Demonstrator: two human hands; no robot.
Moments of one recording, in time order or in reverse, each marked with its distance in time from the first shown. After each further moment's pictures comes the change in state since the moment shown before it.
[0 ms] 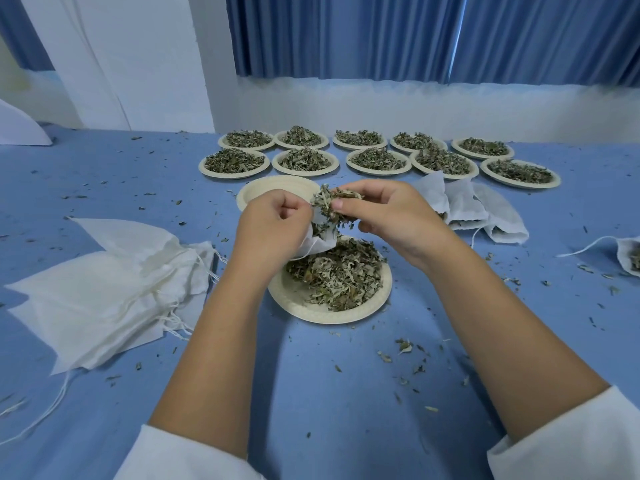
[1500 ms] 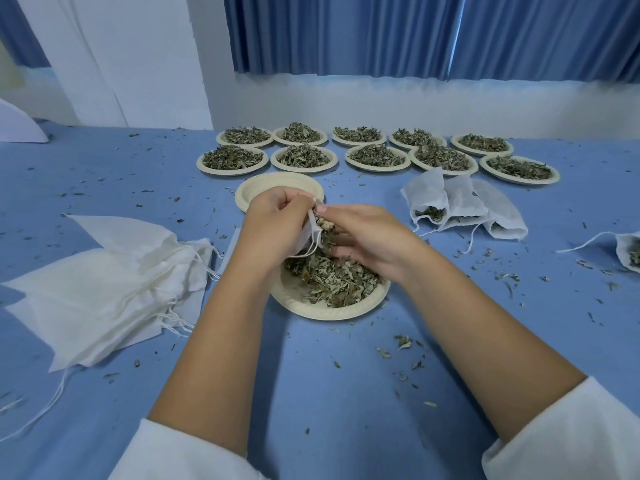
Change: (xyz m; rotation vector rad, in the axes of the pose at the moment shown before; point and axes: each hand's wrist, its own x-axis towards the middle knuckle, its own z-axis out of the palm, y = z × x) left_hand -0.002 0.004 0.005 -0.227 -0.060 -0.088; right_hand 0.004 0.019 0.030 0.304 -0.047 0.329
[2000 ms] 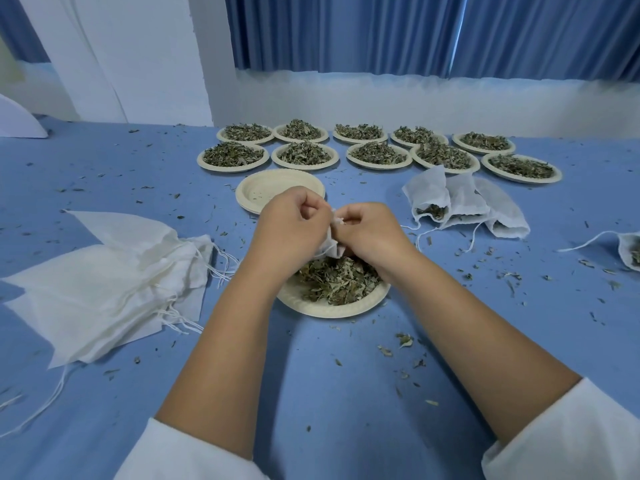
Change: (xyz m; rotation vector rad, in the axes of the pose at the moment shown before) left_hand 0.001 -0.009 0.009 0.307 -0.010 0.179; right_hand -0.006 0.006 0.004 -0.359 0.186 -0.219
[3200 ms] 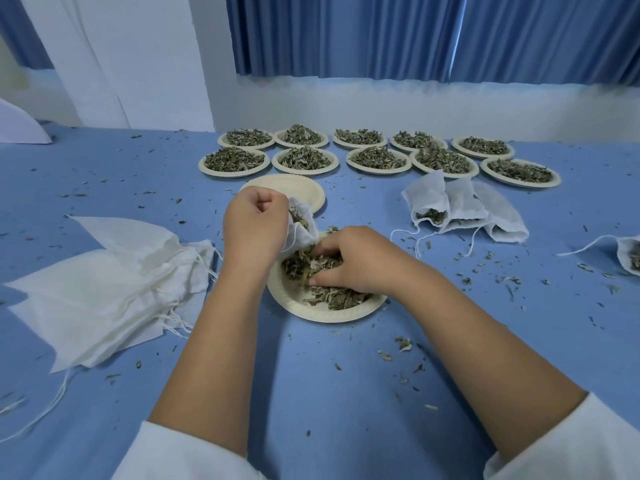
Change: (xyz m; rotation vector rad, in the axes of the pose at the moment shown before) left_hand 0.009 -0.006 -0.017 -0.158 0.319 -0.178; right_hand -0.009 -0.004 -0.004 -0.906 -0.338 -0.164
